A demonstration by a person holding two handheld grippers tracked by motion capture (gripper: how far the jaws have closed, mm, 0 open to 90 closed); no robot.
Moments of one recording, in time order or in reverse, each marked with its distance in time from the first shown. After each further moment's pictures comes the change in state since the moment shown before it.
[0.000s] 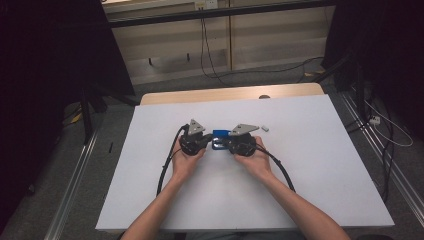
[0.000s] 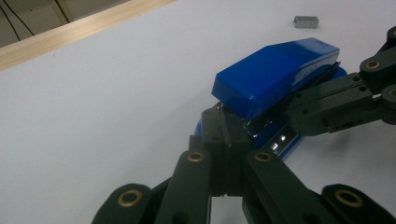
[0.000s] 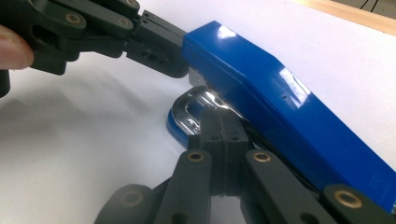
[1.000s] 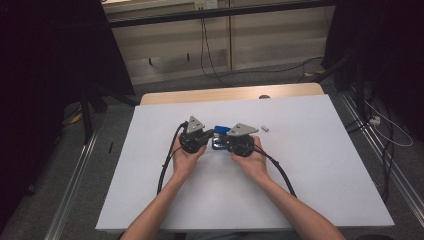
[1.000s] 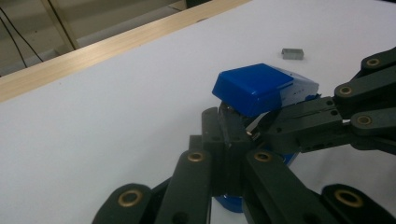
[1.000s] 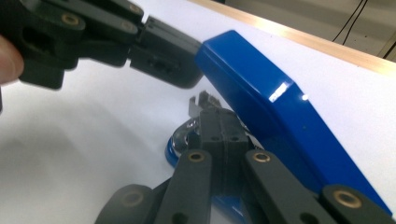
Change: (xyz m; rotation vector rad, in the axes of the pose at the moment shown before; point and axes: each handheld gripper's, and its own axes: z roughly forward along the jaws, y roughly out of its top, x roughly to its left) left arm -0.004 0.011 -0.006 -0.072 -0.004 0.002; right arm 0.009 0.006 0.000 -0.102 -0.056 -0.016
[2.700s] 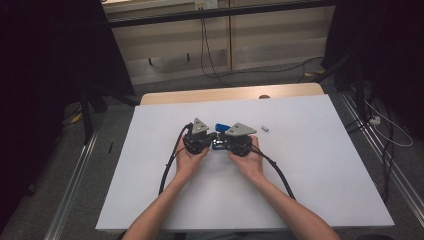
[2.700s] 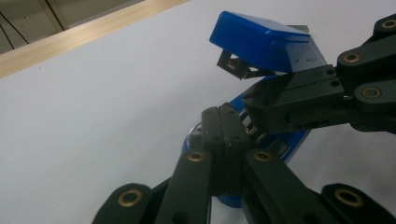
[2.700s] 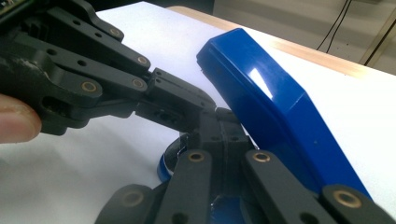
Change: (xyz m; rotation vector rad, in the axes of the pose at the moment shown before) left arm -0.003 -0.007 0.014 0.061 -0.006 0.019; right arm 0.004 0.000 0.007 -0.044 -0.054 0.014
